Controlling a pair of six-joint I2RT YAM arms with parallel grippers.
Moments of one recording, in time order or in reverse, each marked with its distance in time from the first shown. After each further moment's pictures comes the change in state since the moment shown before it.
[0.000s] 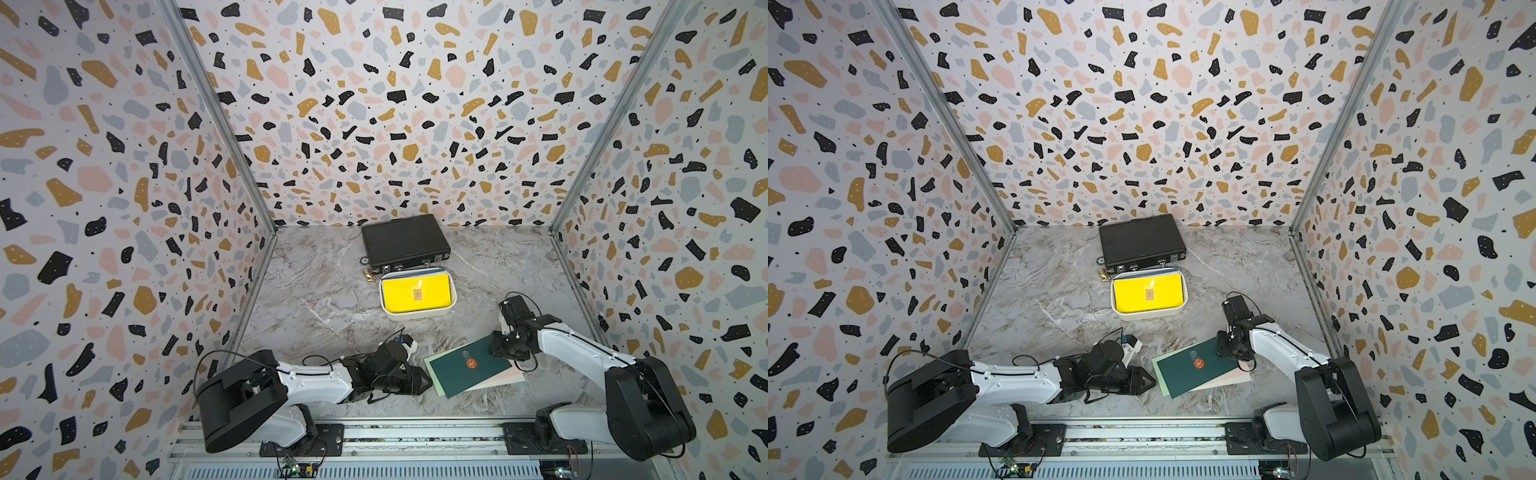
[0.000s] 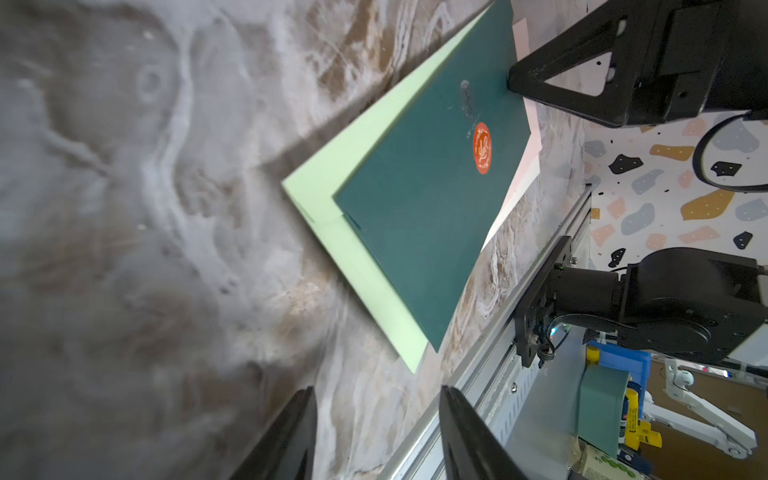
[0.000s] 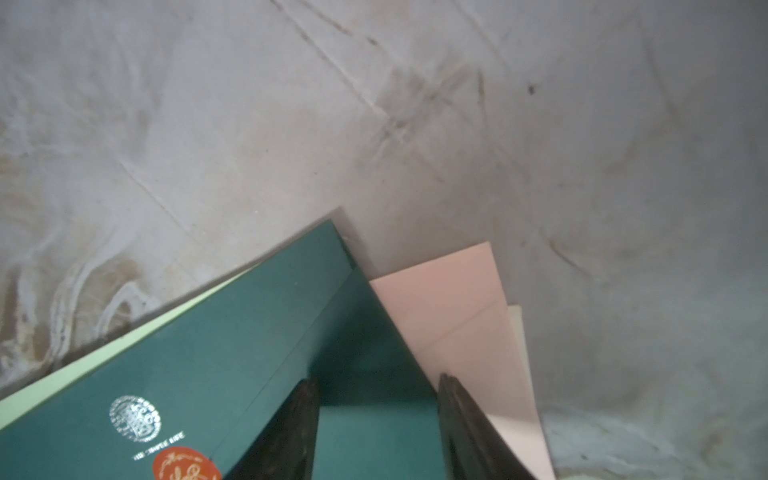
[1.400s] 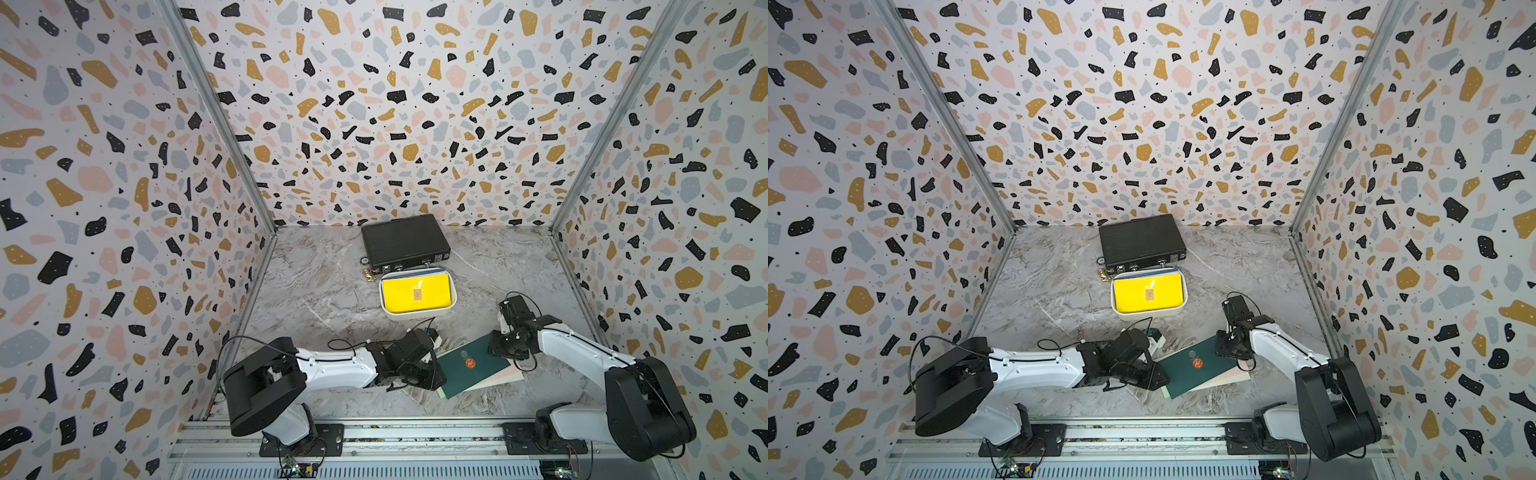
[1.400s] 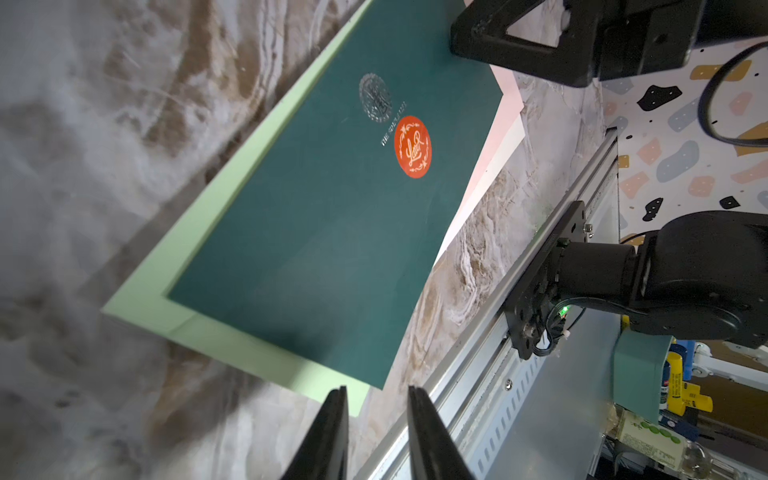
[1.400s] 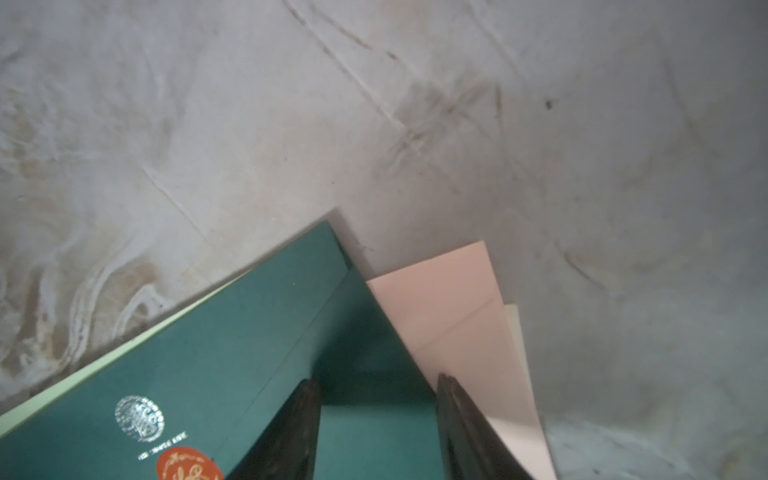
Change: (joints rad) left arm -0.043 0.130 0.269 -0.231 0.009 0.136; right arm 0.000 0.000 -0.005 0.024 -0.016 -0.004
